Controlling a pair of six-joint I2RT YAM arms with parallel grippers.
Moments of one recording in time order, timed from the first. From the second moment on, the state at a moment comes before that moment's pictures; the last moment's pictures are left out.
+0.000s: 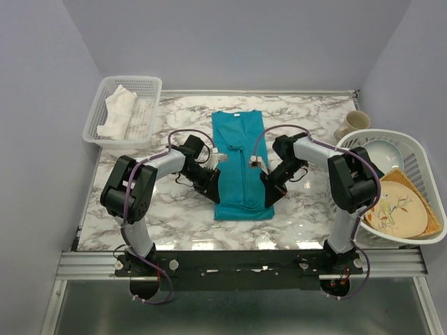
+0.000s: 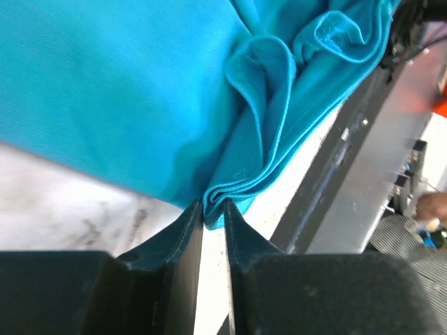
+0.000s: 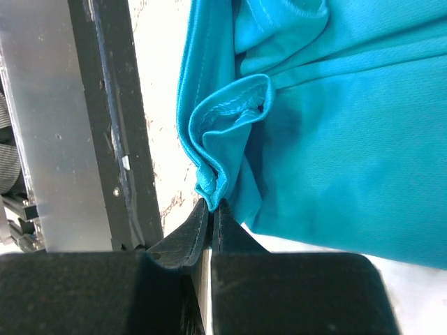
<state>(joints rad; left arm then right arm) -0.42 1.79 1.04 -0.63 0.87 0.12 0.40 1.89 1.21 -1.15 -0.88 -0.94</state>
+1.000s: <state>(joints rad) -0.45 1.40 1.00 -0.52 0.61 0.33 0.29 1.64 1.26 -0.90 -0.84 -0.74</state>
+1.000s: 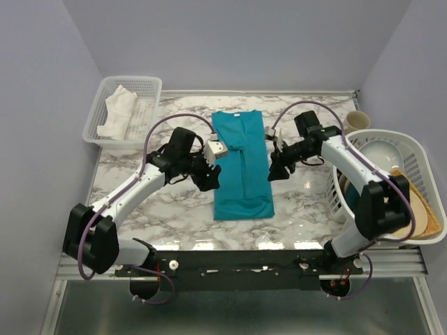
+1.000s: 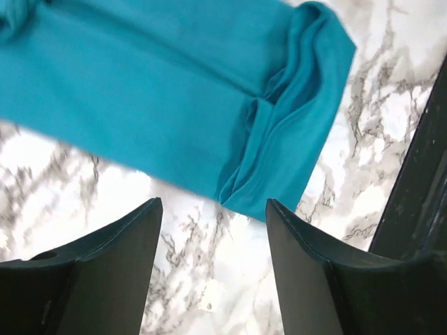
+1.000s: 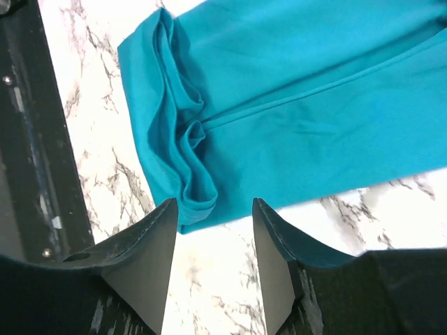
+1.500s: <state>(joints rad) -0.61 1.62 0.97 -0.40 0.75 0.31 0.48 1.62 1.08 -0.86 -0.82 -1.01</state>
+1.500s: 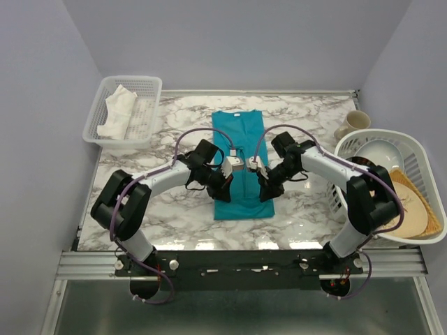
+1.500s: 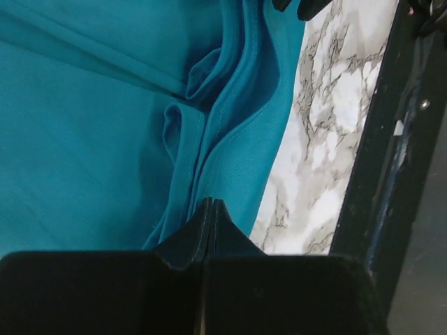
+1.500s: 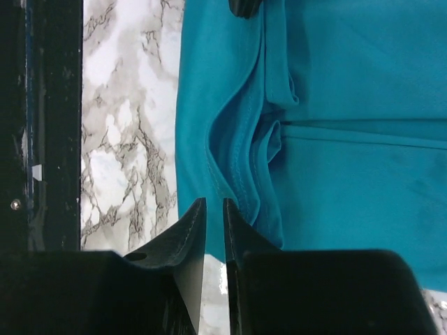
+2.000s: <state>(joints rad) -0.58 1.65 0.92 -0.31 0.79 0.01 0.48 1.79 1.17 -0.88 -0.83 -0.87</state>
